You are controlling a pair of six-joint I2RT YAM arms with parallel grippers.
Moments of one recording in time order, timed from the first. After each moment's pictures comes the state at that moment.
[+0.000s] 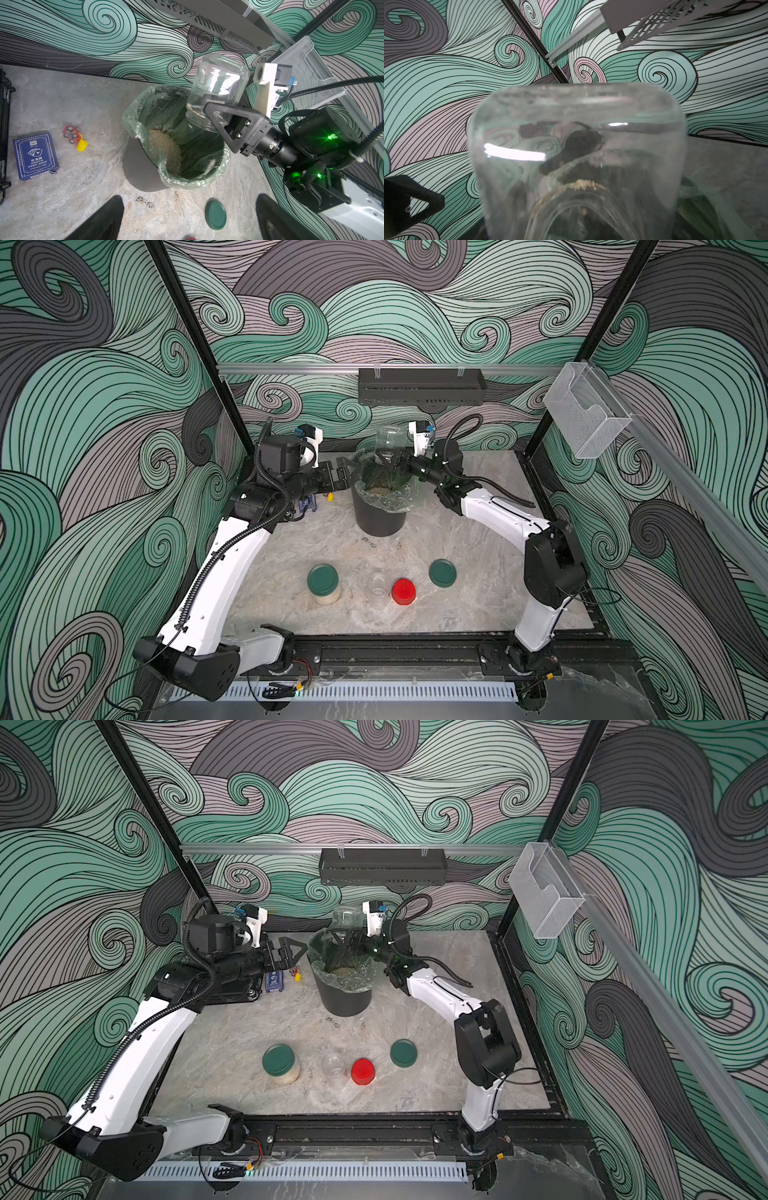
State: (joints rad) left arm -0.30 1.23 1.51 -0.77 0.27 -0.43; right arm 0.53 1.81 1.43 0.29 -0.37 0.53
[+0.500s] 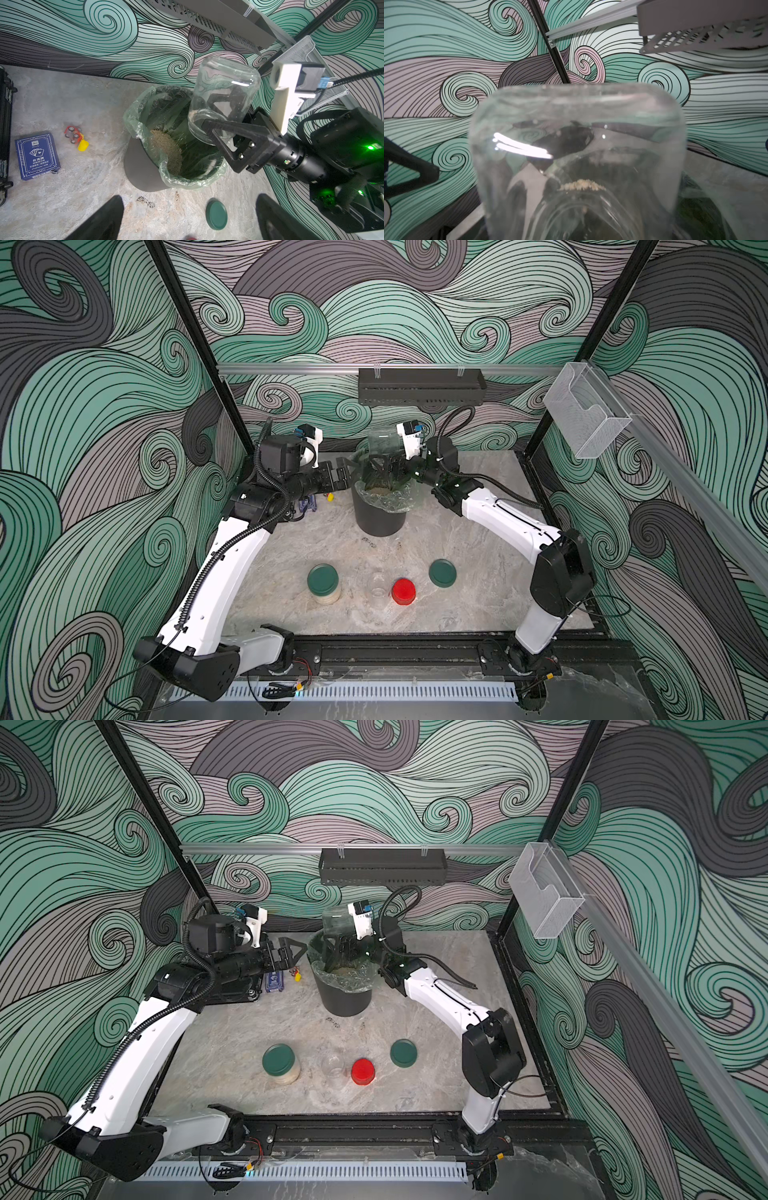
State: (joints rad) left arm -0.30 1.23 1.51 -0.78 0.27 -0.41; right arm 0.60 1.75 1.48 0.12 -0.30 0.22
